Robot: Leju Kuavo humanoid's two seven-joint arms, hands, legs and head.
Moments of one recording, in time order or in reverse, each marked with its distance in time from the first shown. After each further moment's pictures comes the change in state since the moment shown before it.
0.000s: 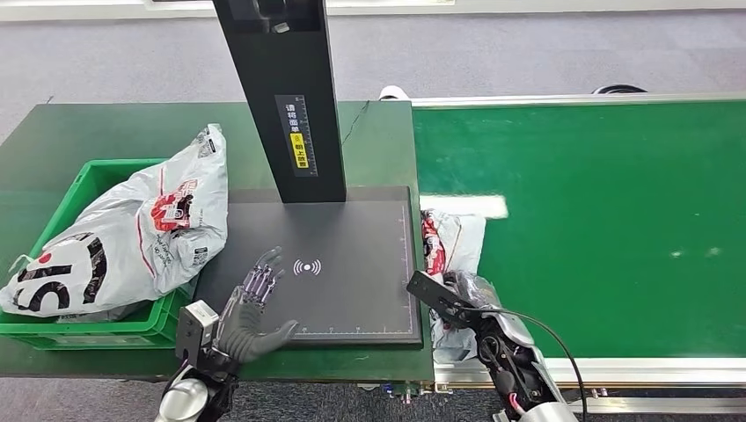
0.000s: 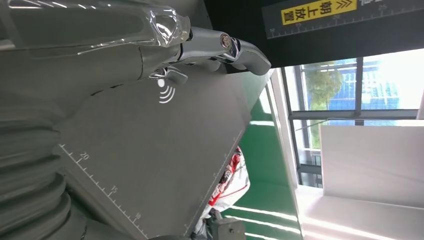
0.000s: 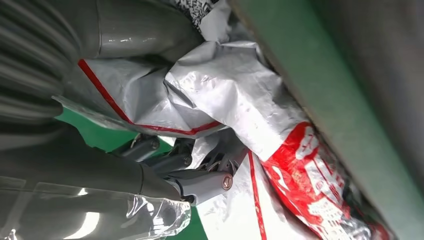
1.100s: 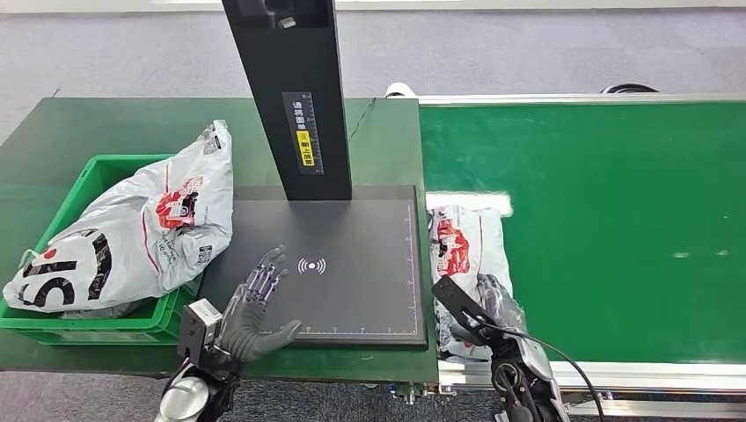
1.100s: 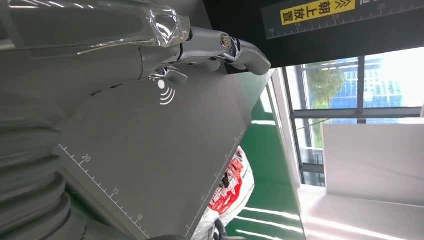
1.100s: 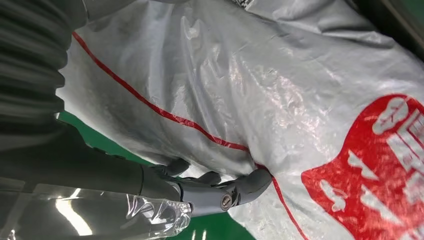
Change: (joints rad) left arm -0.005 -0.002 -0.013 -0.018 -0.013 -0.016 0.018; right arm 0.191 -0.009 -0.080 -0.305 0.003 0.009 0.244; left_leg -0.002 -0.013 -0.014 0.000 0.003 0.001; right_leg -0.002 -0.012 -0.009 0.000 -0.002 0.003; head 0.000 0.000
